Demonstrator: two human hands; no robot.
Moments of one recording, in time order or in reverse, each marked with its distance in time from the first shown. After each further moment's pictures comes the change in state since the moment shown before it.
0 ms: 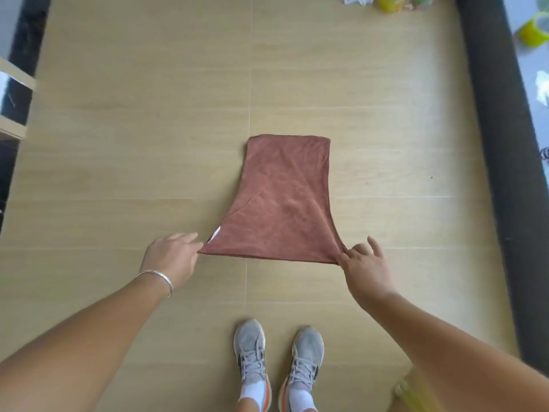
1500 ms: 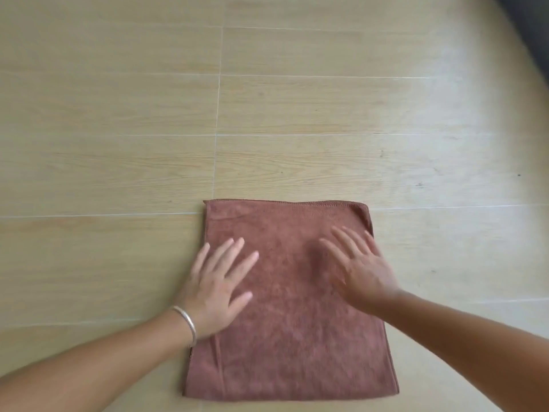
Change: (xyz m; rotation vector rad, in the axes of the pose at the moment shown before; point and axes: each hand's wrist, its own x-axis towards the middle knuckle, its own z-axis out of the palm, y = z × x) left_hand 0.229 0.069 0.329 -0.063 0.329 0.394; right_hand 0.280 0.017 0.292 0.036 0.243 -0.057
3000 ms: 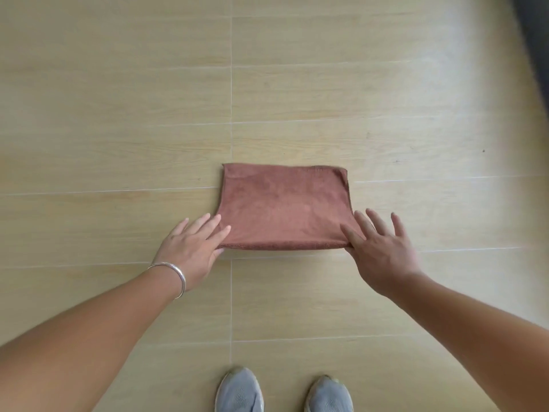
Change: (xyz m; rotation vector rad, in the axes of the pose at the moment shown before) left_hand -0.054 -0.002 -0.153 0.203 -0.353 -0.147; right_hand -0.104 -0.015 -0.139 -0.196 -0.170 0.102
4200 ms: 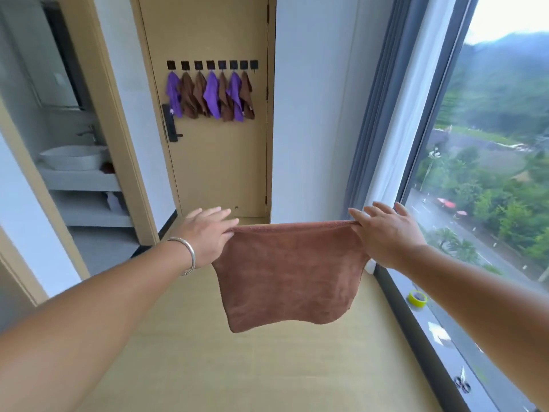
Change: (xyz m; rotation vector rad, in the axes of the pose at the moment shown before) left_hand -0.331 -0.112 -0.843 0.042 0.717 -0.129; right_hand -0.329 0.199 -0.835 -0.099 0.707 0.258
